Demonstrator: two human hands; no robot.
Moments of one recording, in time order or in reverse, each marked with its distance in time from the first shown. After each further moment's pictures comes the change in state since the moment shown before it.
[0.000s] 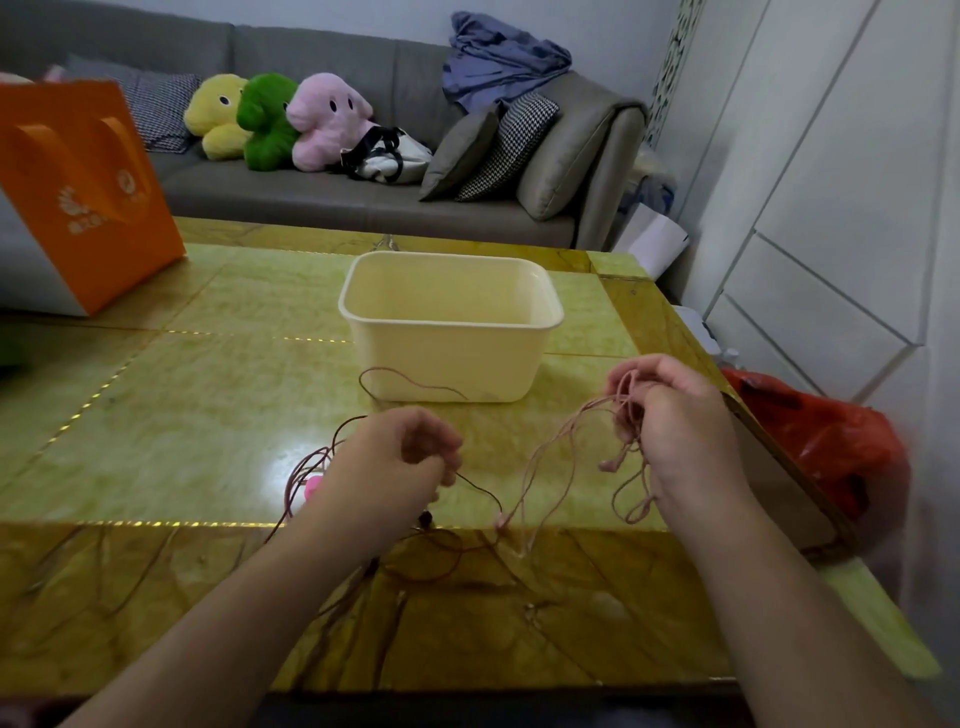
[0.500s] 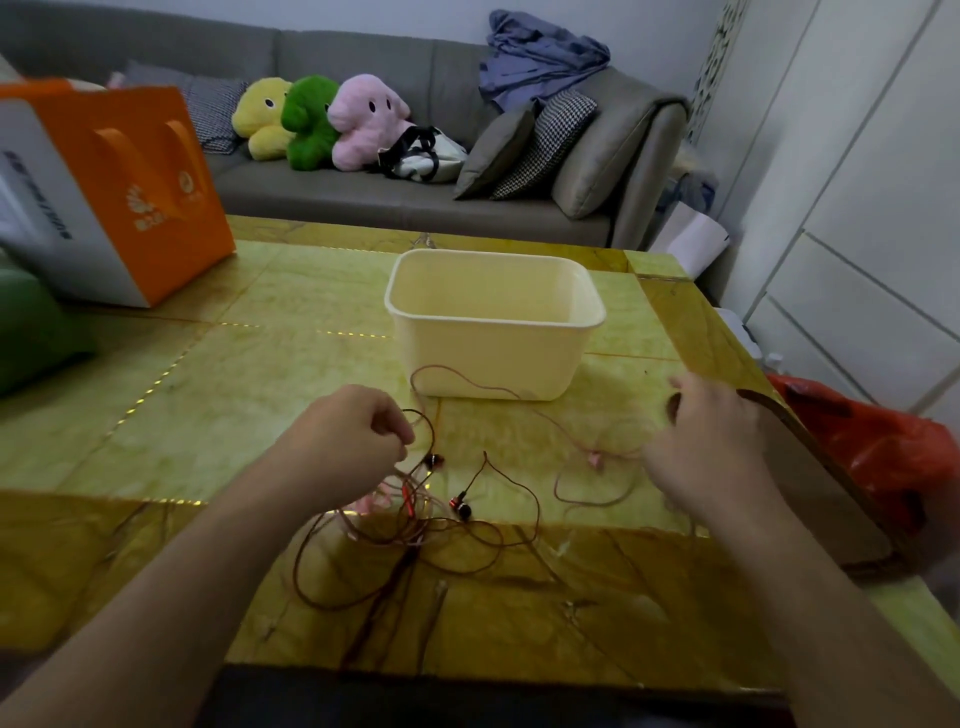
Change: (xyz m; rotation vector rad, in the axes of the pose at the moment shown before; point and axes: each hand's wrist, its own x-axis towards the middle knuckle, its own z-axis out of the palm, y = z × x) left_hand 0.012 -0.005 -0.067 0.405 0.007 -0.105; right_hand -0.002 0.005 0.003 -1.002 -0.087 -0.006
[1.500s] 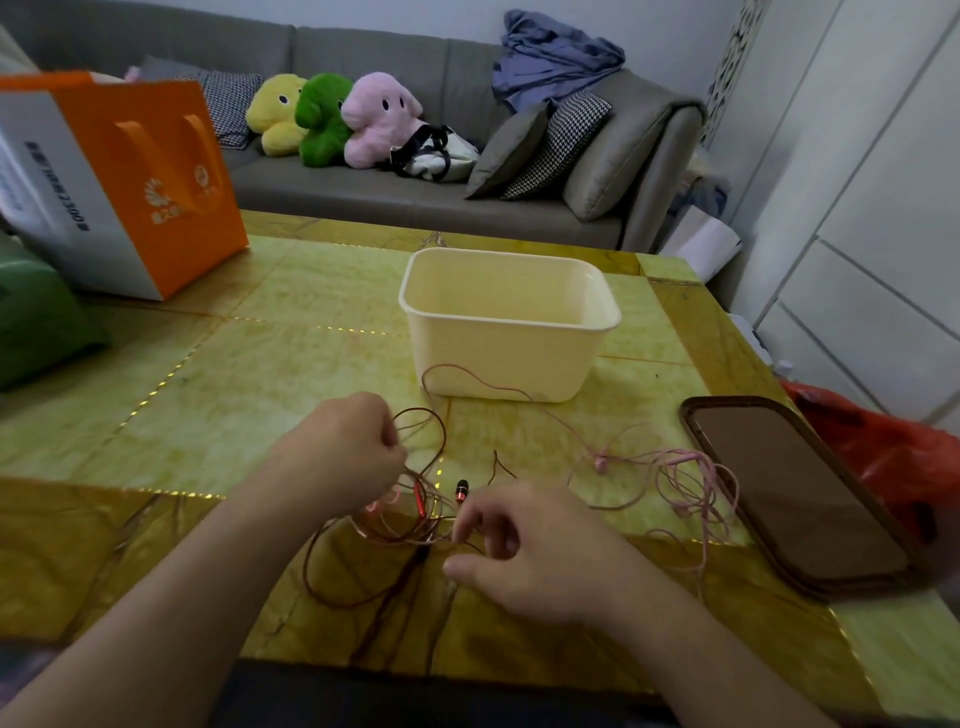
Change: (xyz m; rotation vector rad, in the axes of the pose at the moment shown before) left_hand 0.002 -0.013 0.001 0.306 0.026 -0.005; right_hand -0.071 -0.057 0.061 0.081 -0.487 -0.654
